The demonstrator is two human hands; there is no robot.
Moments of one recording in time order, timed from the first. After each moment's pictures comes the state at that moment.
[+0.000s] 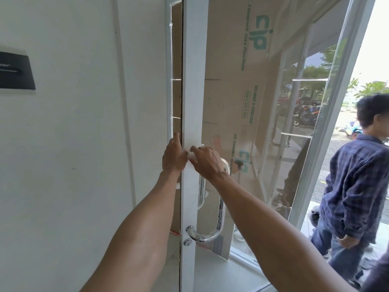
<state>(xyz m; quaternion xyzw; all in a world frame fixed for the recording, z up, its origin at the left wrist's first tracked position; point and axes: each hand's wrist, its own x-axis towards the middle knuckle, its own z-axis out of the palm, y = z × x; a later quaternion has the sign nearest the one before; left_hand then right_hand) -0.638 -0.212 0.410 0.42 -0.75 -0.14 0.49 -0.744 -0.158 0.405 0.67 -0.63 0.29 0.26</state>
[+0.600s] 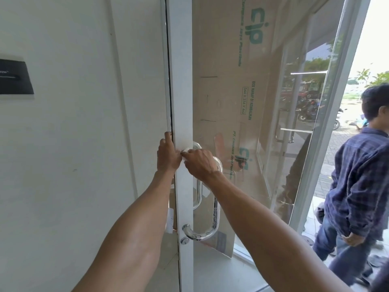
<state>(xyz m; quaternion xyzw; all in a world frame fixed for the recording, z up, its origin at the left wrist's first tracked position) -0.653 -0.200 0.413 0.46 -0.73 -0.12 0.49 -0.761 -0.154 0.397 0.71 -0.61 0.20 0.29</state>
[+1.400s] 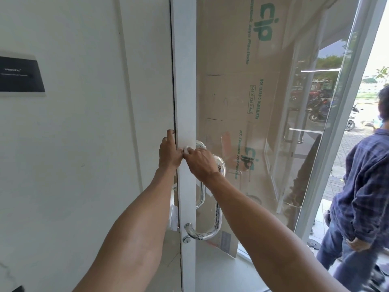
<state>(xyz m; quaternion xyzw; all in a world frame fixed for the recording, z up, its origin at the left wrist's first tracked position) -0.653 -0.195 0.417 0.46 -0.73 -0.13 0.49 -0.763 -0.156 0.393 0.72 -0.56 0.17 0.37</state>
